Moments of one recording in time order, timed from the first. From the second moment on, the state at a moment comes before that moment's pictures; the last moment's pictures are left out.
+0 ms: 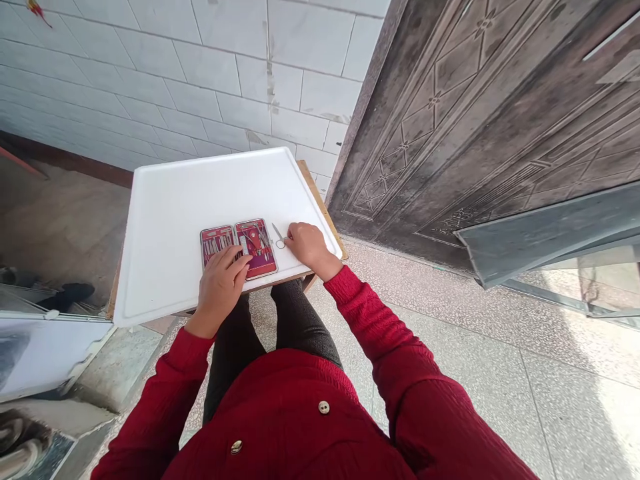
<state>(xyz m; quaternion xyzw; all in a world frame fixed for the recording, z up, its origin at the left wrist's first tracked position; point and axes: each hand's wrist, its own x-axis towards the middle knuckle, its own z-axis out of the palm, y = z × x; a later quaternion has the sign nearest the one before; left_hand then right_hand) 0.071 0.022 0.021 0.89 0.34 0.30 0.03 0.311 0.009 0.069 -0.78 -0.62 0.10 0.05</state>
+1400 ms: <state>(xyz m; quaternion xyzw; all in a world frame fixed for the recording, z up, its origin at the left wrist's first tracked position) -0.065 0.055 0.029 0.76 0.53 0.37 0.00 0.296 0.024 0.087 -0.76 -0.64 0.09 -0.07</state>
